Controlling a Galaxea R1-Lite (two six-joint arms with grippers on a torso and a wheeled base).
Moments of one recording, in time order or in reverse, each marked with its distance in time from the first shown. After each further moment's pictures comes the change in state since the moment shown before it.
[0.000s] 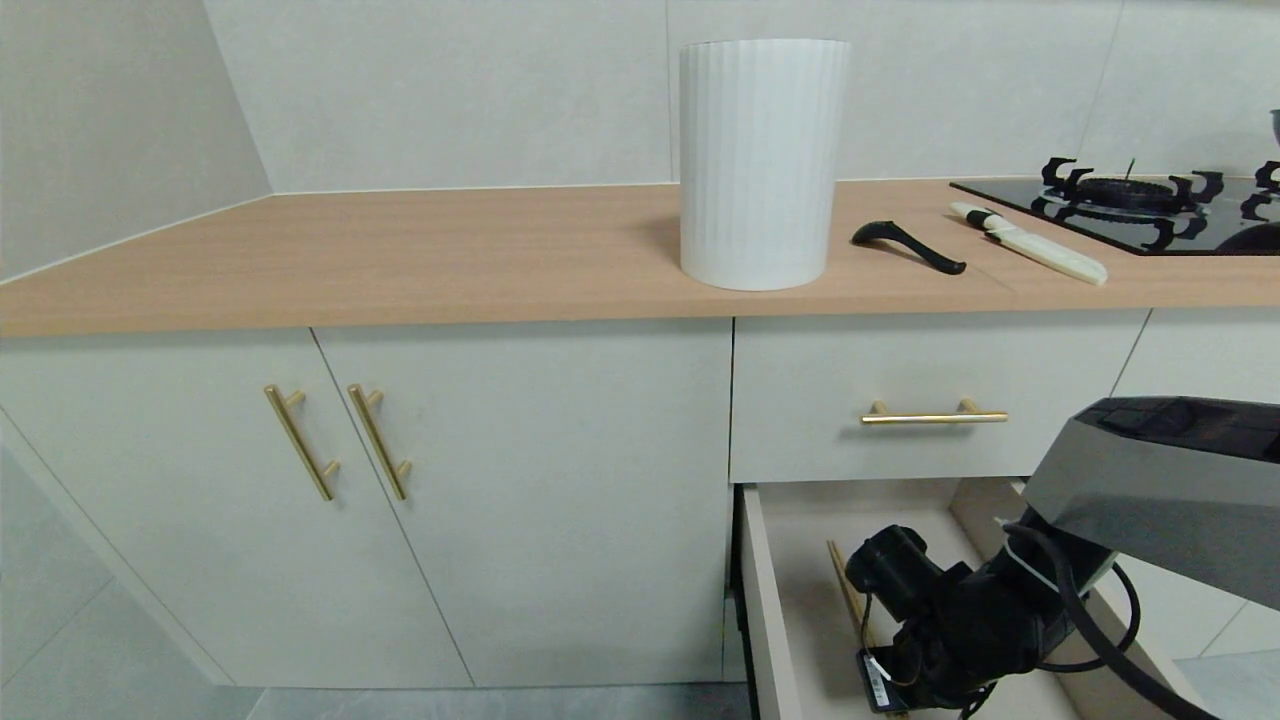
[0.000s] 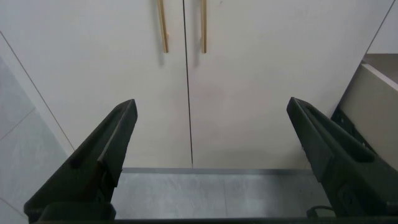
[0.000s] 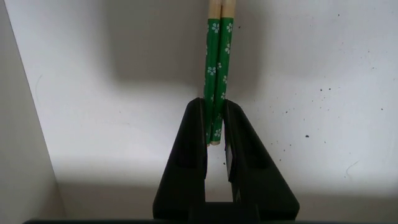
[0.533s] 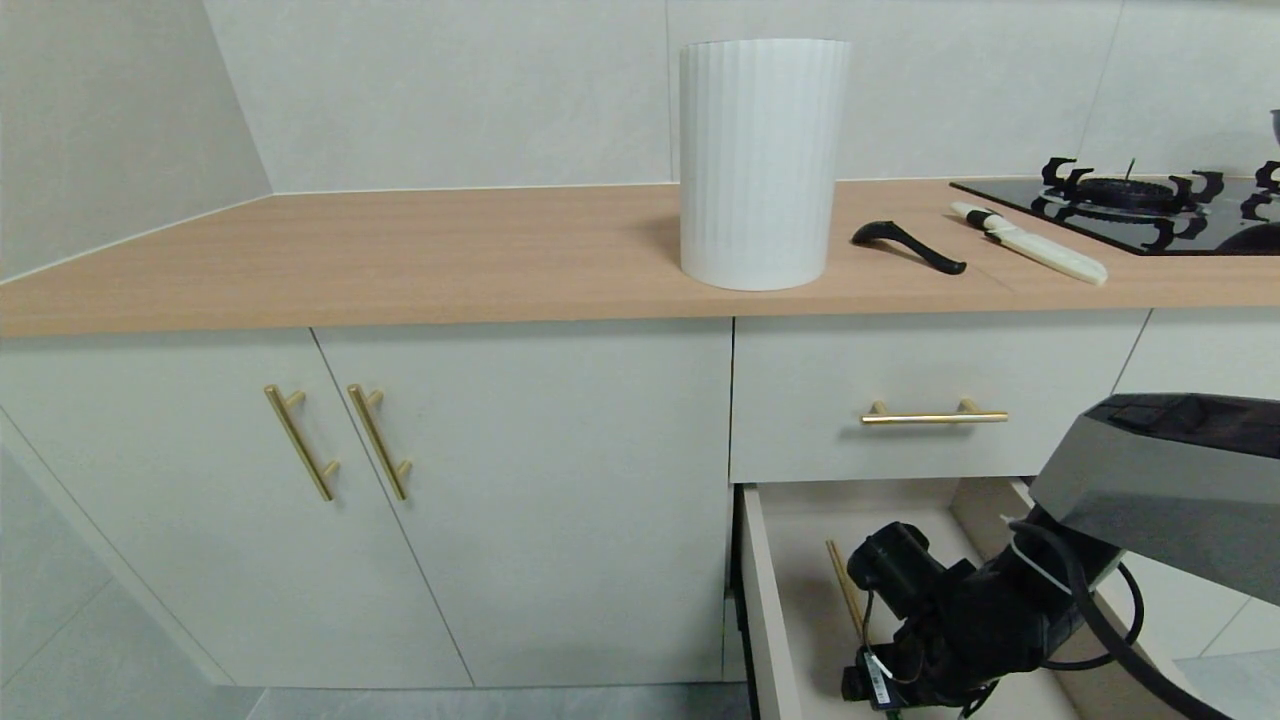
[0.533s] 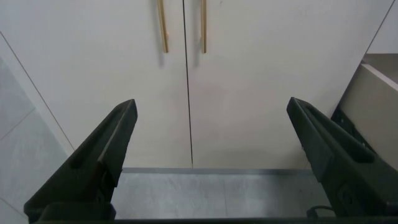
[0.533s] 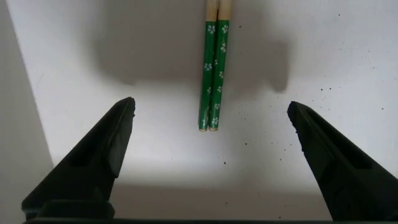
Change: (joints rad) left arm 0.000 0.000 0.000 0.000 0.000 0.000; right arm 0.000 -0.022 0.004 0.003 0.005 0.000
